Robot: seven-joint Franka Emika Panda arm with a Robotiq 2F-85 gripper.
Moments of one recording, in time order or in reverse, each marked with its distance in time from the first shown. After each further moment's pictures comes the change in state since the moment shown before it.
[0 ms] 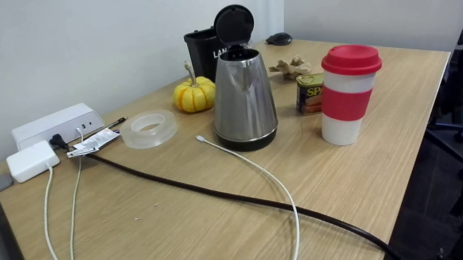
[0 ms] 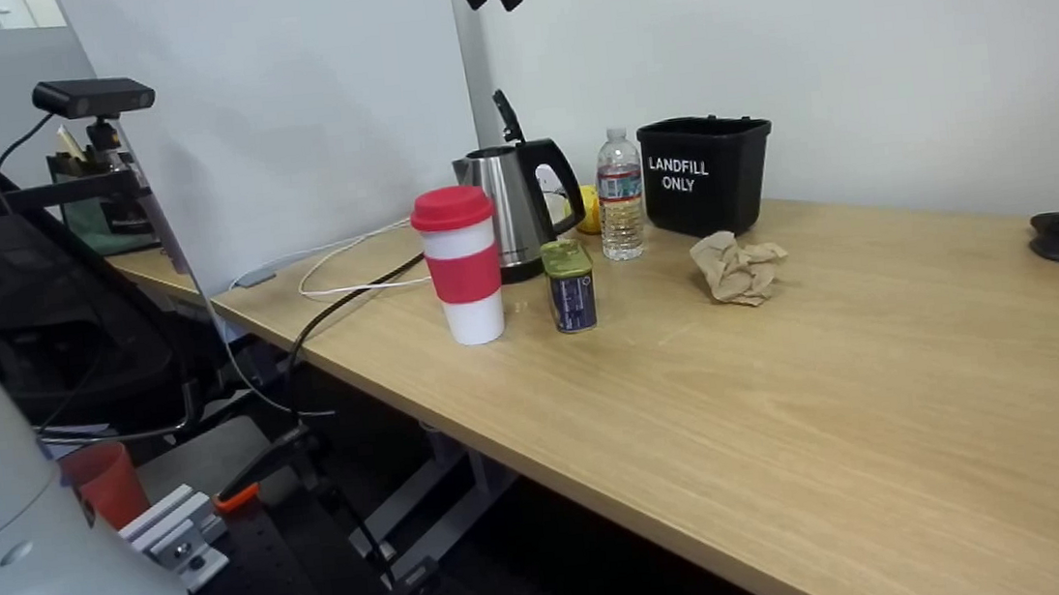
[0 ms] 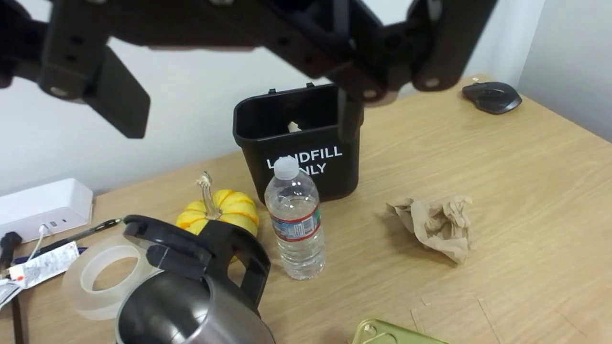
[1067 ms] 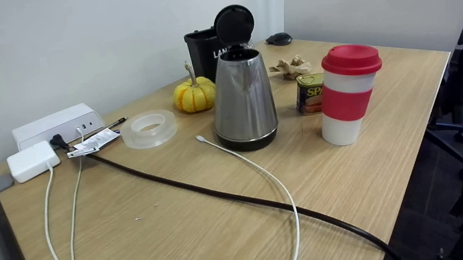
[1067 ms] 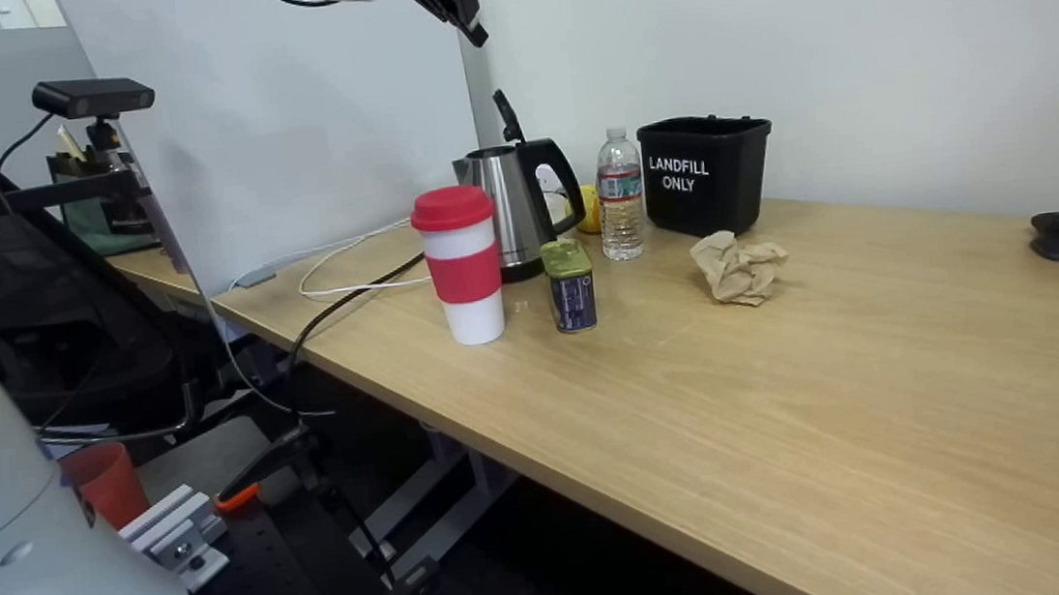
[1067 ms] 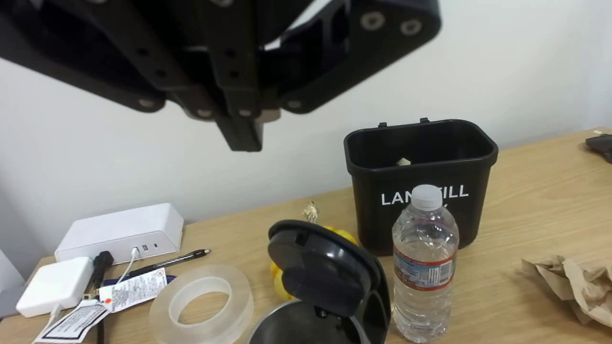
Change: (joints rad) arm -0.001 0.200 0.129 0.056 -0.367 0.306 0.324
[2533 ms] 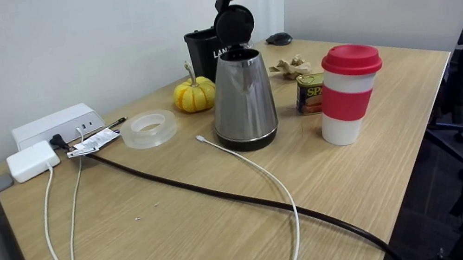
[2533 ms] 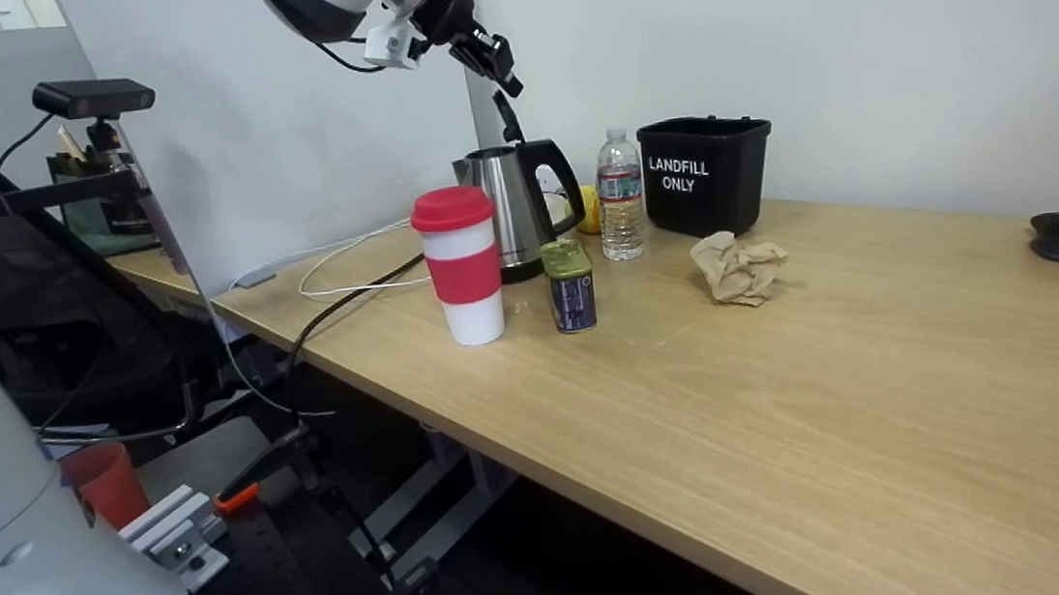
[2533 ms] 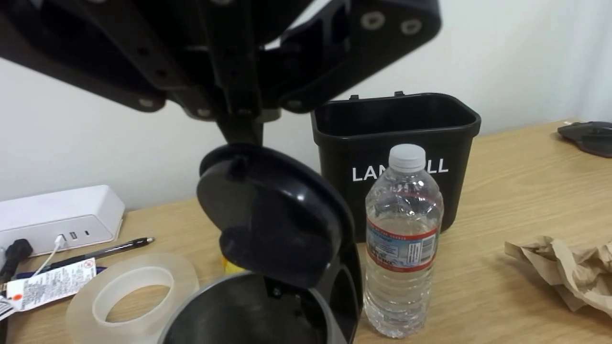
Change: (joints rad) arm -0.007 0.196 -0.035 0.091 -0.471 -0.002 0.413
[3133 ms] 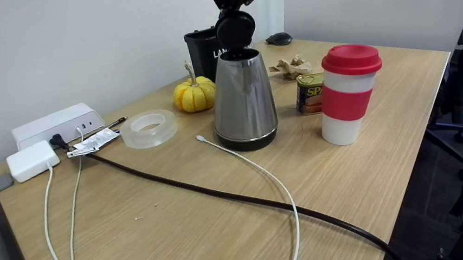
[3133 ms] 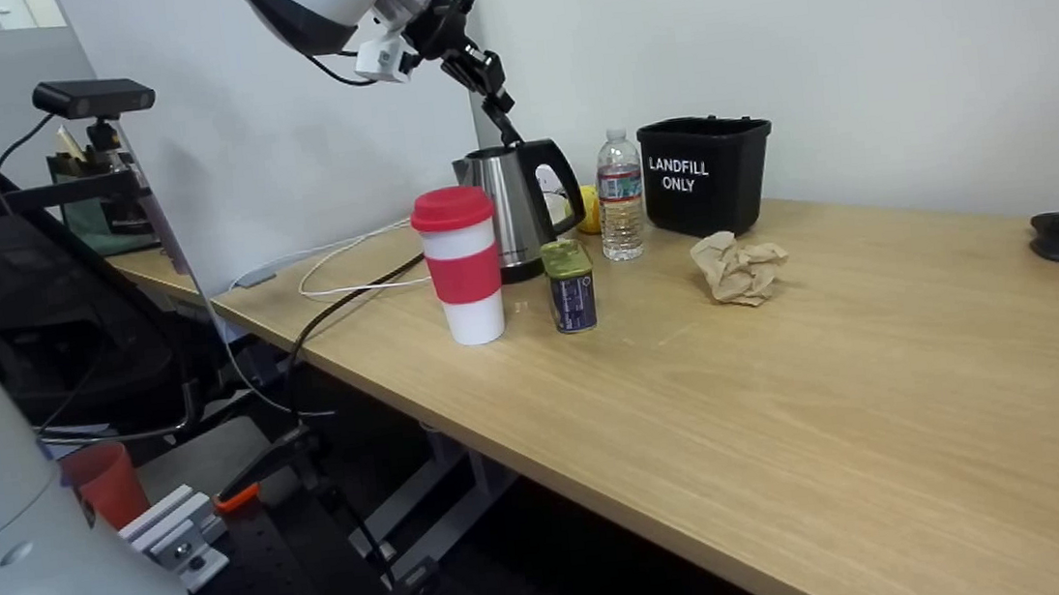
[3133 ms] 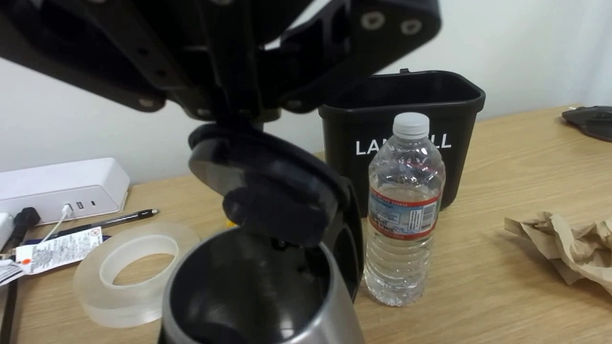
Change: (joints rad) arm 0.014 0.001 0.004 -0.033 0.000 -0.001 0.000
